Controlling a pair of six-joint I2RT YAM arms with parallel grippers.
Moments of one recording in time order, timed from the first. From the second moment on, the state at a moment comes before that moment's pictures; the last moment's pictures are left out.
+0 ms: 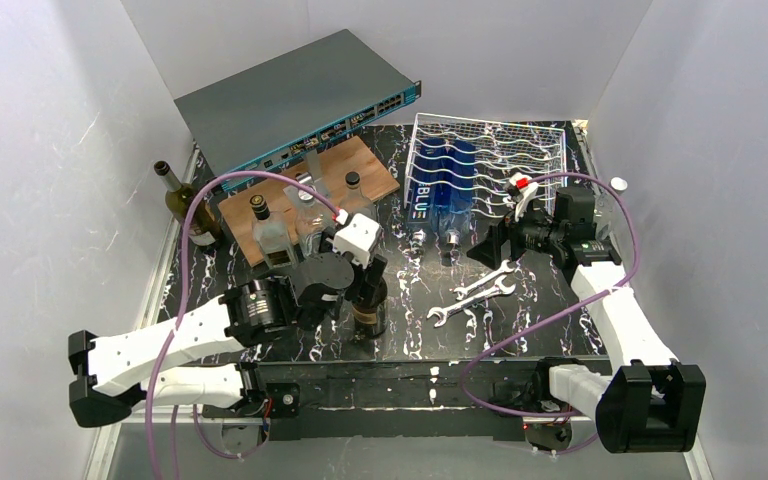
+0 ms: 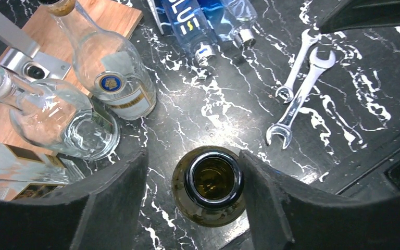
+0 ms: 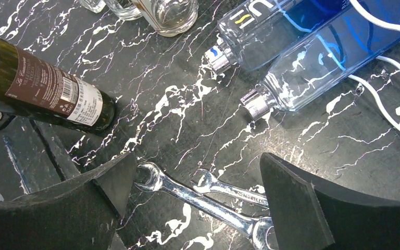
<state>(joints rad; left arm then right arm) -1.22 0.99 1.04 -0.53 -0.62 -0.24 0.07 1.09 0.80 -0.37 -0.84 -0.21</state>
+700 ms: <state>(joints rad) -1.22 0.93 1.06 -0.78 -0.72 -0.32 0.07 1.07 0.80 -0.37 -0.85 -0.21</state>
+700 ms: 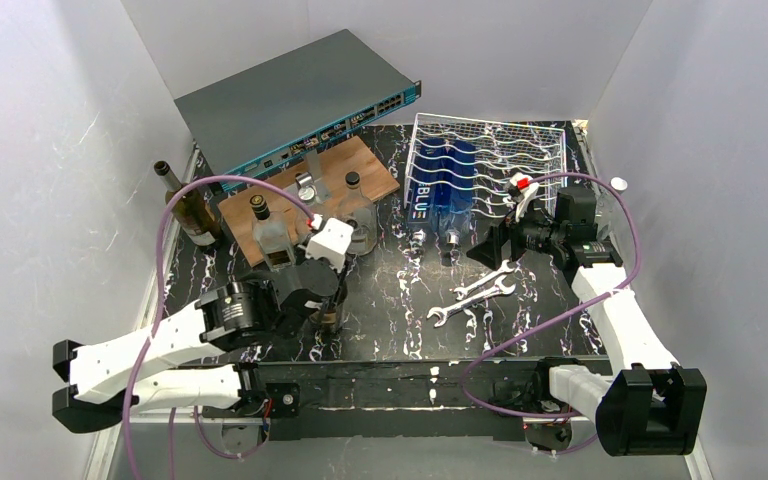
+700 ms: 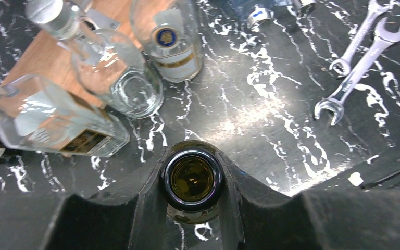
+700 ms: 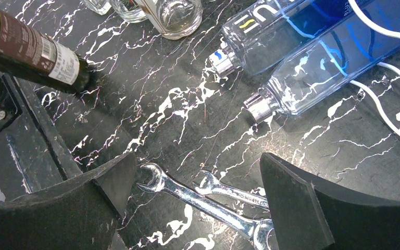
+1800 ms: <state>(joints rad) -1.03 0.74 1.14 -1.09 -0.92 -0.28 0.07 1.07 0.80 -0.37 -0.85 -0.23</state>
